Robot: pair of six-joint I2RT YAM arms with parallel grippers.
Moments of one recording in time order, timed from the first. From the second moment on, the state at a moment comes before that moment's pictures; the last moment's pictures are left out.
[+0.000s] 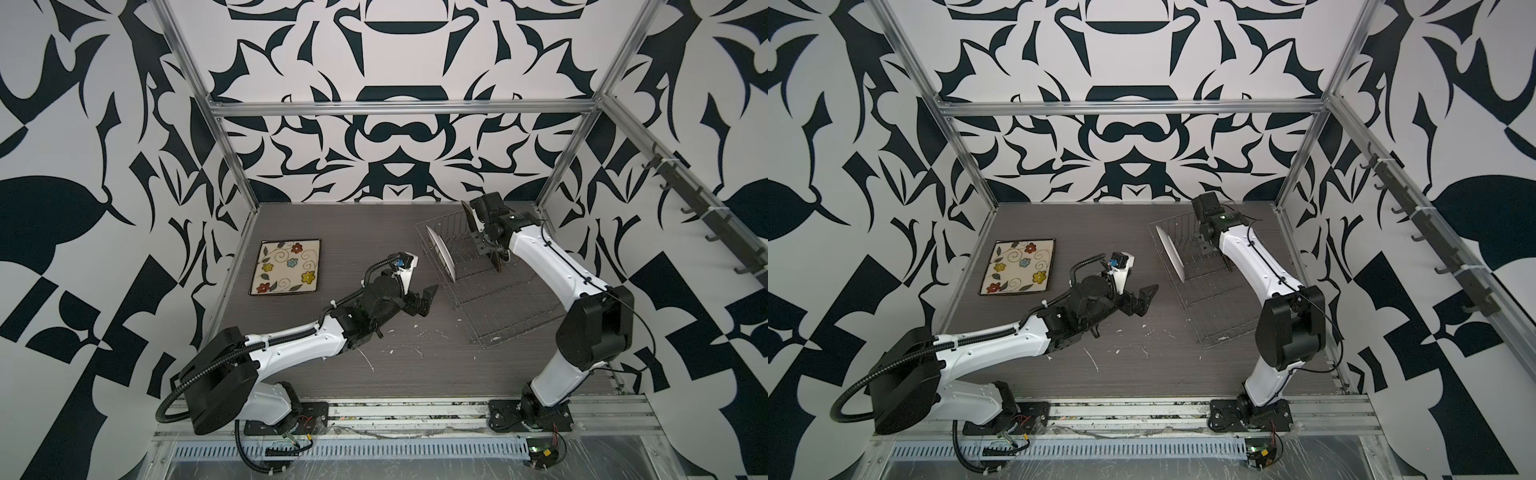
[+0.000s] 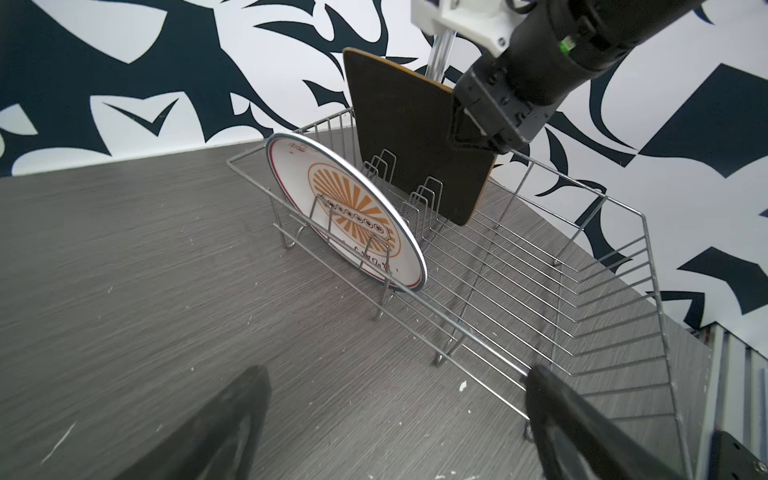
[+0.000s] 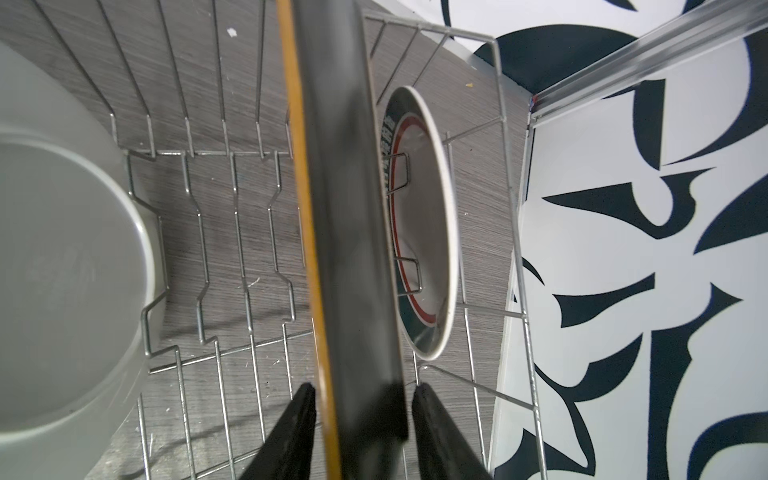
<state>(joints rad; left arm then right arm) -0.98 1.39 0.77 0.33 -0.17 -0.29 0.29 1.70 1.53 -0.87 0.40 -0.12</state>
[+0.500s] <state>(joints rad) -0.98 1.40 0.78 0.37 -0.15 -0.28 0.28 1.72 1.53 -0.87 0.42 -0.14</state>
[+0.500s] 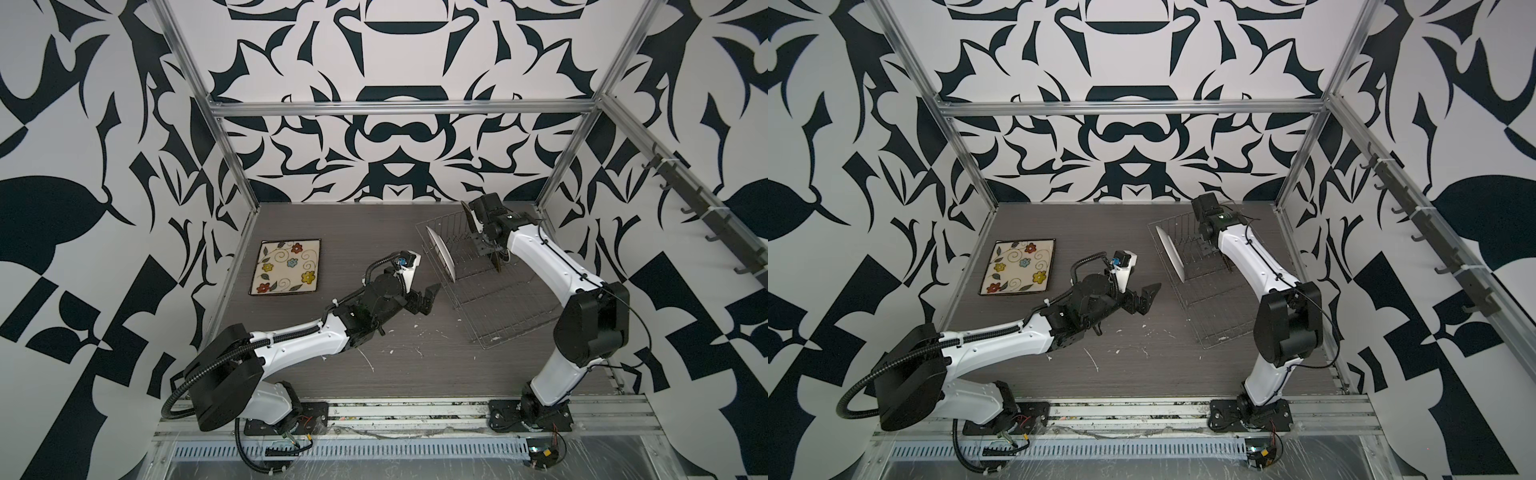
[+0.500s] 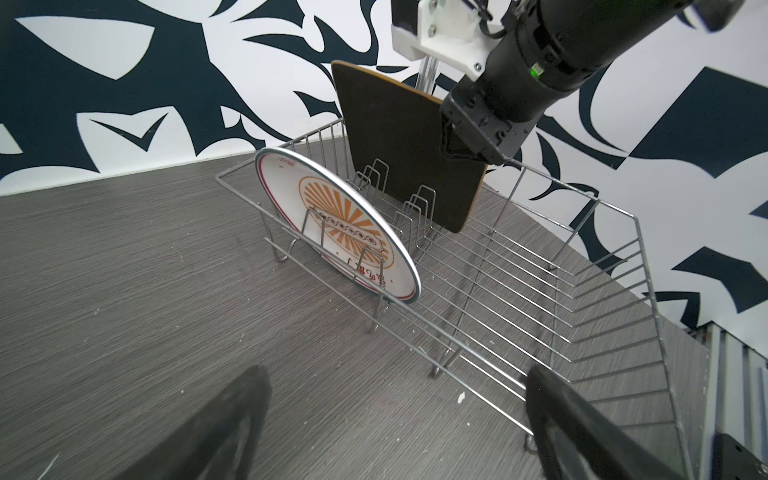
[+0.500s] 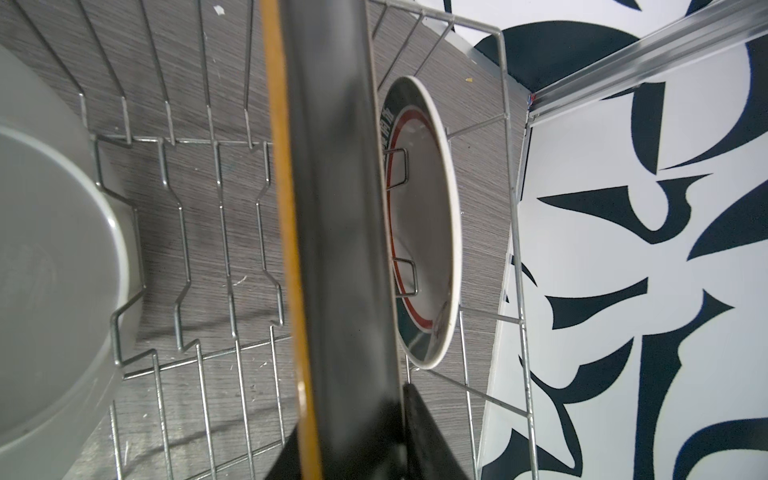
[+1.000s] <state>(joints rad) -0.98 1.38 0.76 0.38 -0.15 -0.30 0.28 1.72 1.53 -0.85 0.48 -0.17</state>
